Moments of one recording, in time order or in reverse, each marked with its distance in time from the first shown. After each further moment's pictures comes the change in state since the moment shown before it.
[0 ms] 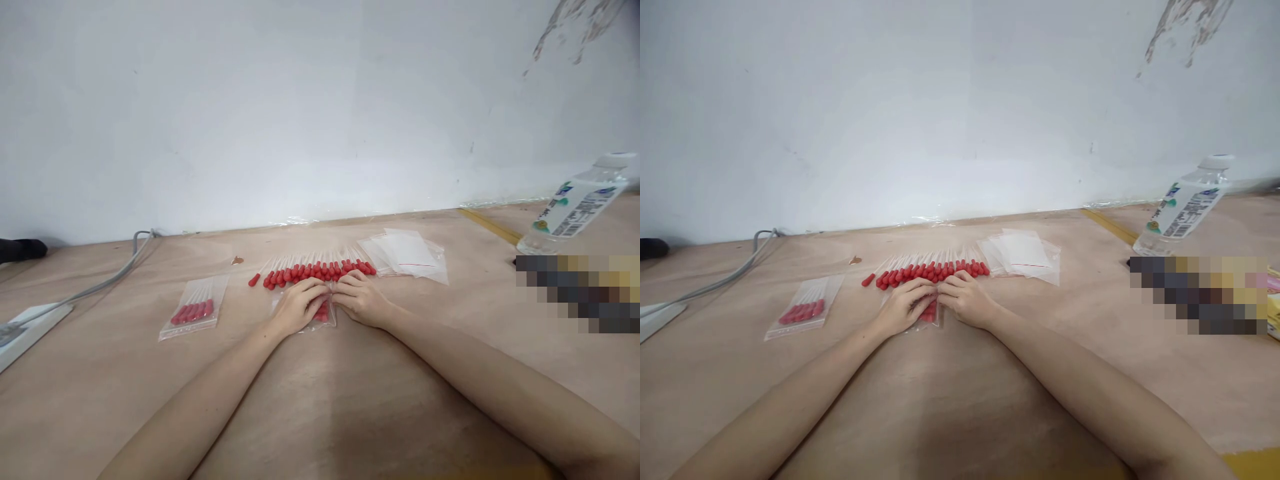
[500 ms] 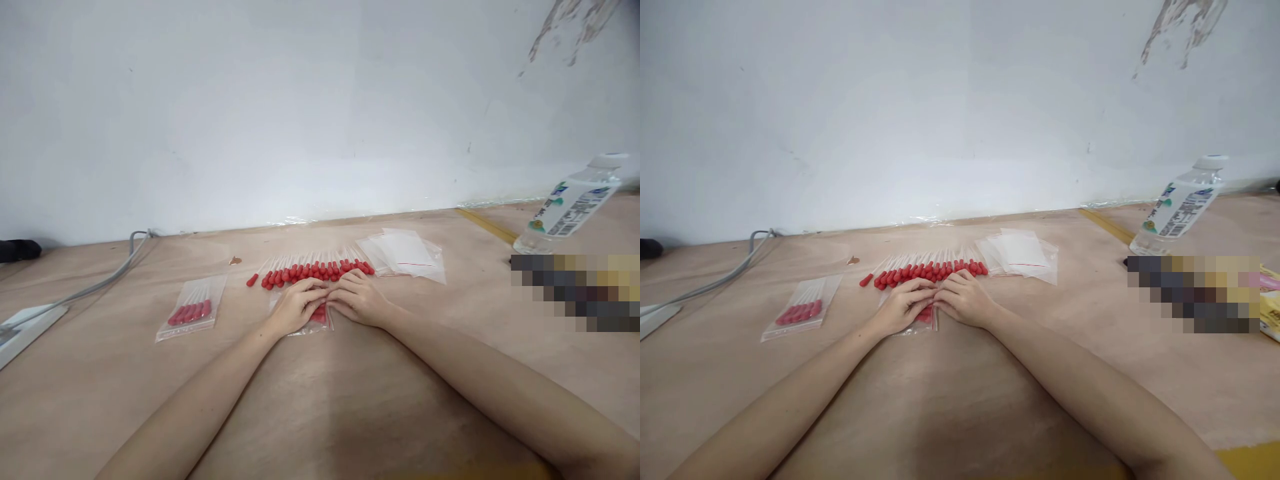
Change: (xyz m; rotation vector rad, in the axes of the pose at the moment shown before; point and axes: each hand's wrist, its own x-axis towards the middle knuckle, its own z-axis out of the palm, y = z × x) left_hand -0.001 -0.003 -0.001 -0.021 -0.030 0.017; right_hand -0.001 0.000 -0.003 0.079 -0.028 0.098
